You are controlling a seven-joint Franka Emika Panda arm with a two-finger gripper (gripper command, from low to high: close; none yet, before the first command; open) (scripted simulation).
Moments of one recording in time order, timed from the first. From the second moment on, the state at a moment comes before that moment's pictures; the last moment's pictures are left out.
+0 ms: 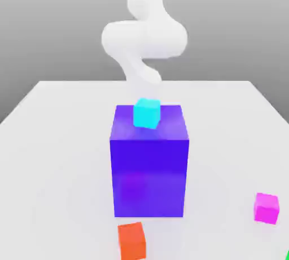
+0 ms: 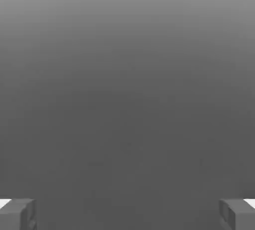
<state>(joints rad) 0.05 -0.71 0.01 -2.32 0.01 2.34 0.74</state>
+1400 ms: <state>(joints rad) 0.48 0.31 0.16 -2.48 -0.13 2.78 0.26</state>
